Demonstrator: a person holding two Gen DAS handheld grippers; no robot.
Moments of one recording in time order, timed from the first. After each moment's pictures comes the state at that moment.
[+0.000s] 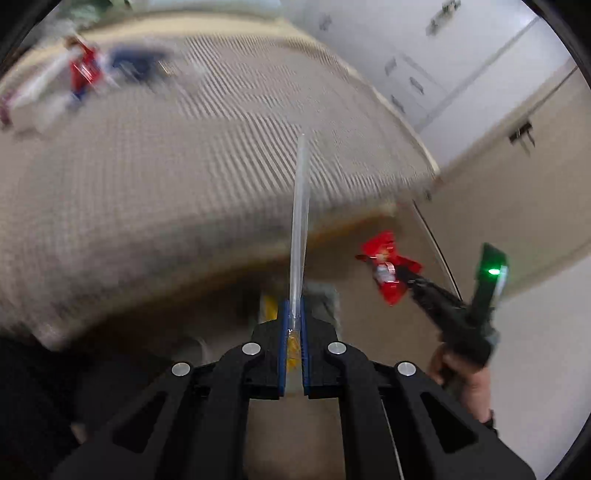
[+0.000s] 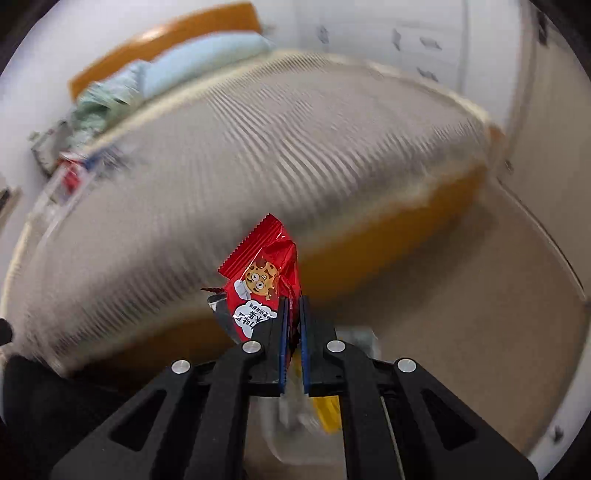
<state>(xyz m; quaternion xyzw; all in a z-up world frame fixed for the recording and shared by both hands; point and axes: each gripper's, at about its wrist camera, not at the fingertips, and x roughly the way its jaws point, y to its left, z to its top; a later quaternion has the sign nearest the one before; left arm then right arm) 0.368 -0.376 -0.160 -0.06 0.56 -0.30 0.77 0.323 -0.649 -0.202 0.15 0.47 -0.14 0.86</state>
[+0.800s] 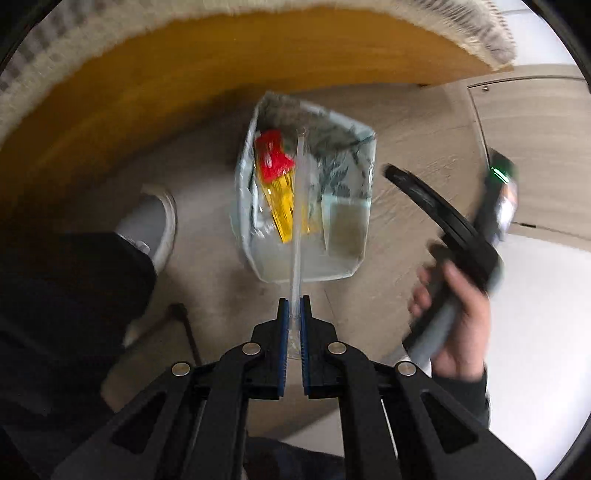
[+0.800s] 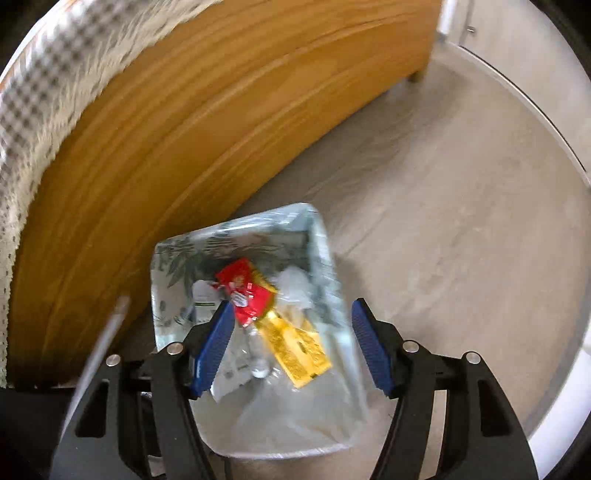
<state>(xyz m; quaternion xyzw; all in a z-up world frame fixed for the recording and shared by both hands) 0.341 -0.476 -0.363 -0.01 0.78 -0.23 0.58 0.301 -0.720 -0.377 0.25 0.55 -0.21 0.77</state>
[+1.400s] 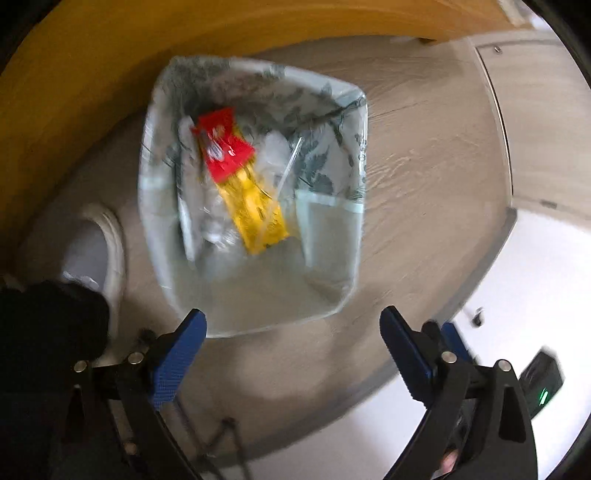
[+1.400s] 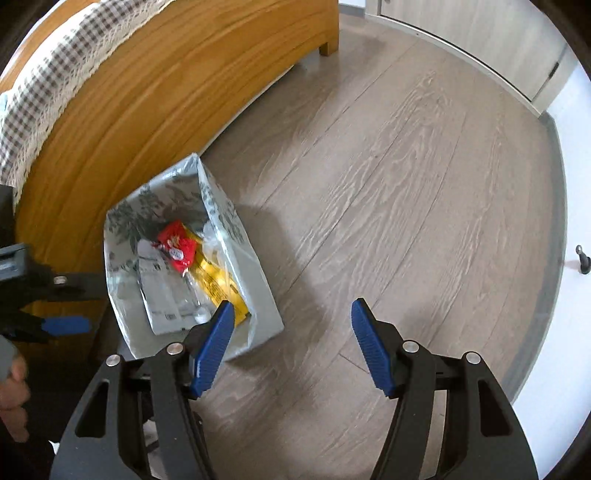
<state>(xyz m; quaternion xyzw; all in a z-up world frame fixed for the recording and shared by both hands) 0.339 -0.574 -0.436 0.06 0.78 -0.26 0.56 0.176 -0.730 -0.374 0.29 0.56 -0.28 0.73</state>
